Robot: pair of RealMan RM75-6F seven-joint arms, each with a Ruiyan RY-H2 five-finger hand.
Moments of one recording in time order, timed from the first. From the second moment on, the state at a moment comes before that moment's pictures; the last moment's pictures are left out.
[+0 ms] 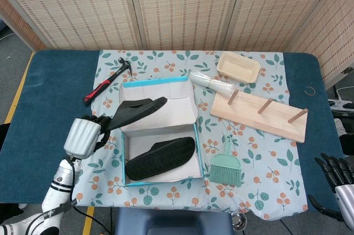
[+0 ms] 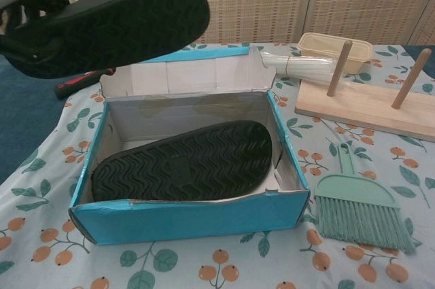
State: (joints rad) left arm -0.53 -1.32 -0.12 -1.78 1.37 1.41 0.55; right arm -0.12 -0.95 -0.11 -1.63 -1.75 1.66 0.07
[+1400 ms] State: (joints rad) left arm -0.31 -1.46 -0.17 -1.27 1.20 1.21 0.02; right arm -0.15 -0.96 -0.13 -1.63 -1.83 1.71 0.02
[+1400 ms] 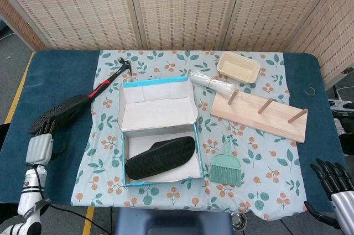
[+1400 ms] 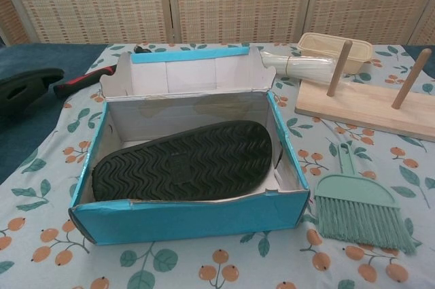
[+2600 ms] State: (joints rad) left arm -0.68 -1.53 -0.17 -1.97 0.79 1.06 0.40; right arm -0.15 -0.93 -0.16 -1.58 -1.87 1.74 0.15
